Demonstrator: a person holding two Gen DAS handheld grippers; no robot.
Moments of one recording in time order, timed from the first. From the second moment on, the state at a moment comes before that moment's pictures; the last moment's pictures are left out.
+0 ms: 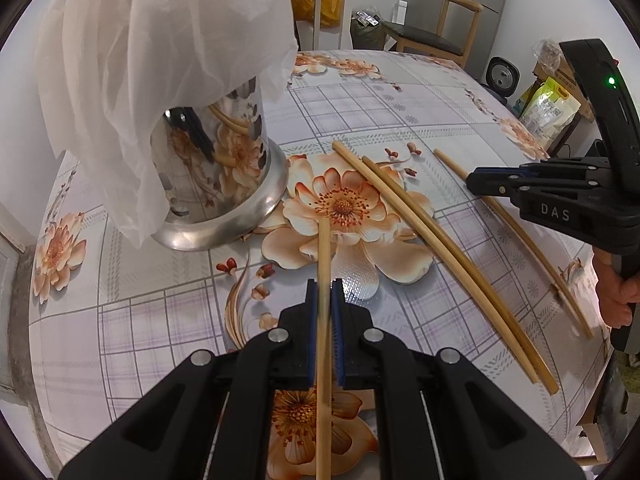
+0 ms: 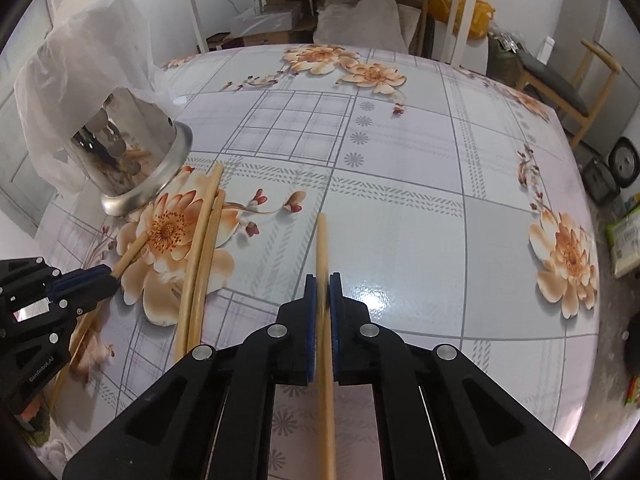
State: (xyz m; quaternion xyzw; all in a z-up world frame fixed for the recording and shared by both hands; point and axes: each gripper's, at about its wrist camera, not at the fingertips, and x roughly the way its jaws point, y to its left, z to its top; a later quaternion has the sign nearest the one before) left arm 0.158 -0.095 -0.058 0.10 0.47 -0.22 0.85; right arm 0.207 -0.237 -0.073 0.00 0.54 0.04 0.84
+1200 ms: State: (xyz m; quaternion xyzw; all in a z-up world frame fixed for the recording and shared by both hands) left arm 0.094 0.014 0.138 -0.07 0.19 -0.28 0.94; right arm 0.125 -0.258 0.115 0.12 0.32 0.11 0.93
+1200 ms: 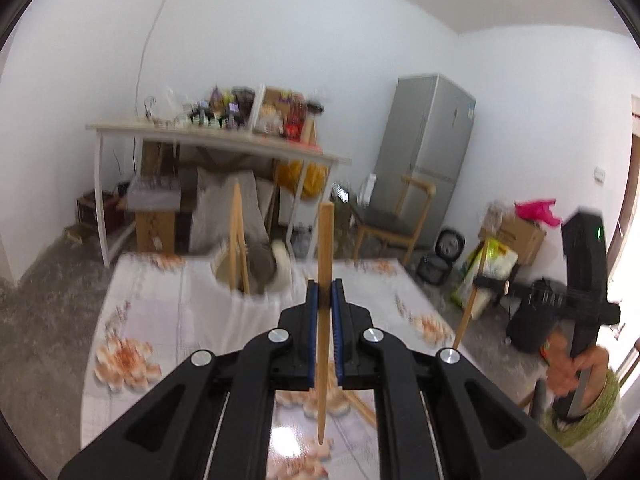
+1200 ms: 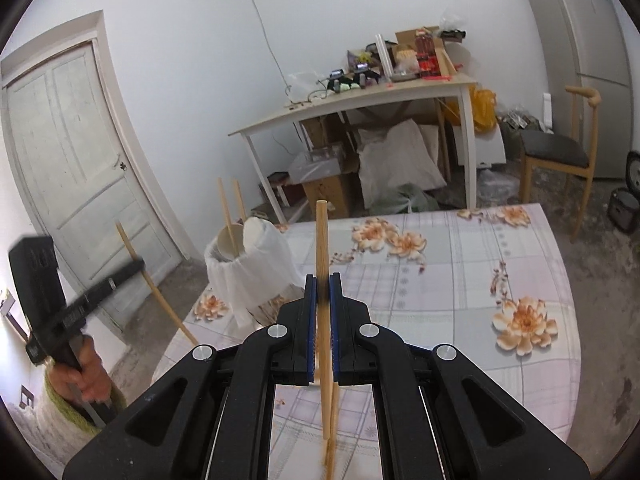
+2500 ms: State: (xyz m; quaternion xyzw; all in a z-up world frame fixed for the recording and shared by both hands) left arm 0.198 0.039 0.110 -0.11 0.22 -0.23 0.94; right arm 0.154 -0.232 0.116 0.11 0.34 0.13 0.93
